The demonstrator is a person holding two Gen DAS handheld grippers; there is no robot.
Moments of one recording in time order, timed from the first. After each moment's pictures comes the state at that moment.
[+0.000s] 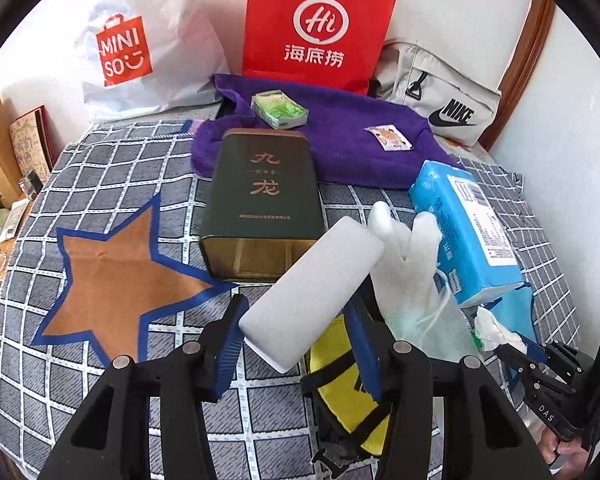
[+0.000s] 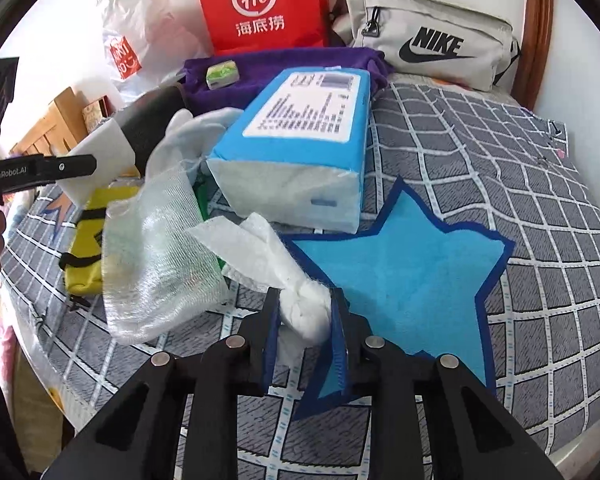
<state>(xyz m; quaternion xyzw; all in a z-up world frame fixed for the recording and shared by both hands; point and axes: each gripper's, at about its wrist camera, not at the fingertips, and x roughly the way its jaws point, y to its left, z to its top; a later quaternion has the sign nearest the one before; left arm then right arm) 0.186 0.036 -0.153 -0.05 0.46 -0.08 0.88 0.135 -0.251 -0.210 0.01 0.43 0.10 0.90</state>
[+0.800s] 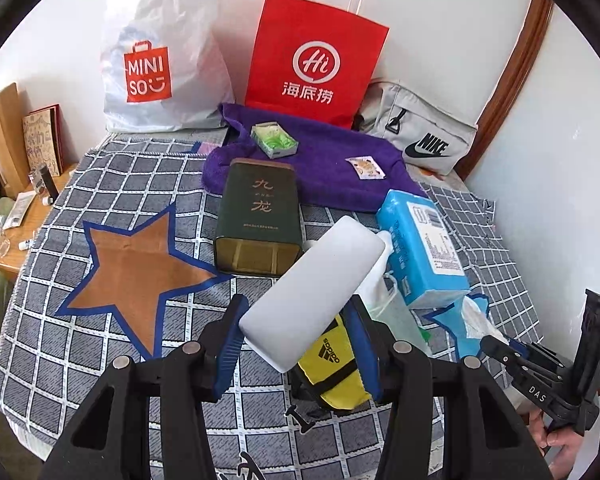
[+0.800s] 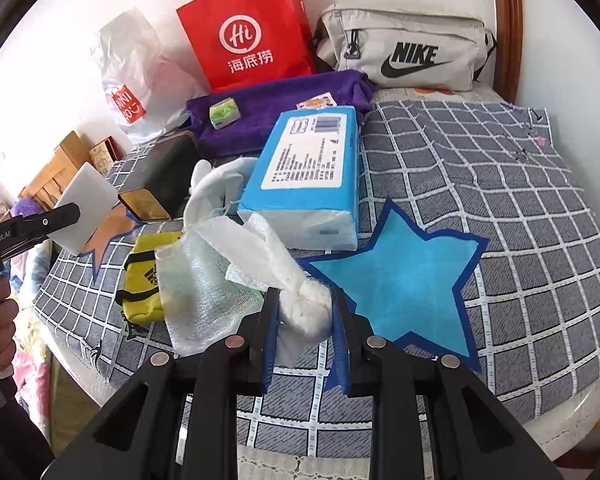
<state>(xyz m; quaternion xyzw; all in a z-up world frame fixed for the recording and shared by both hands) 0.137 0.050 -0.105 -0.09 0.42 -0.09 0.90 0.112 -0.263 -0.164 0.07 0.42 0.10 0.90</state>
